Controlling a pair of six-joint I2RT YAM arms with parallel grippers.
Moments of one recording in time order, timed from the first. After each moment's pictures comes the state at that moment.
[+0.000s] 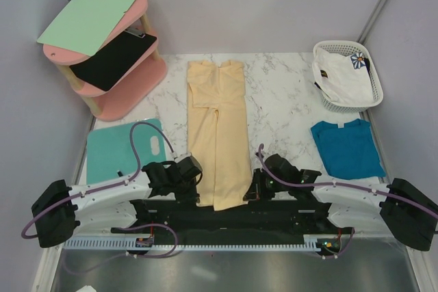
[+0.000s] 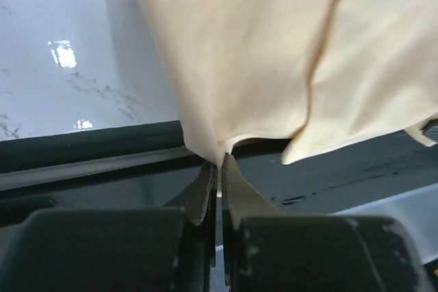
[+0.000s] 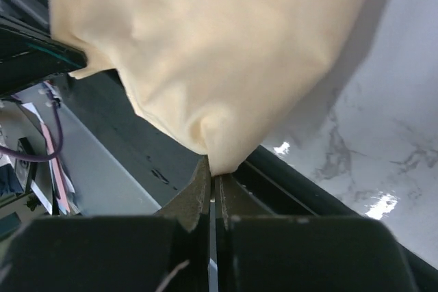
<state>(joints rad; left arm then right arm) -1.03 1.05 0.50 -0.65 -0.01 -1.16 0.95 1.09 0.31 -0.04 -0.29 0.97</state>
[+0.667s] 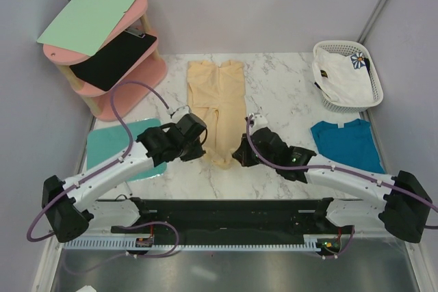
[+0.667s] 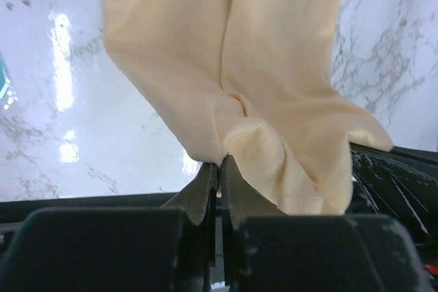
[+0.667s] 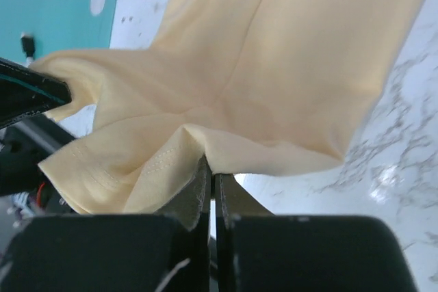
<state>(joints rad) -0.88 1.18 1.03 -0.86 -0.28 -1.03 0.95 1.17 0.72 -0.16 0.11 0.68</state>
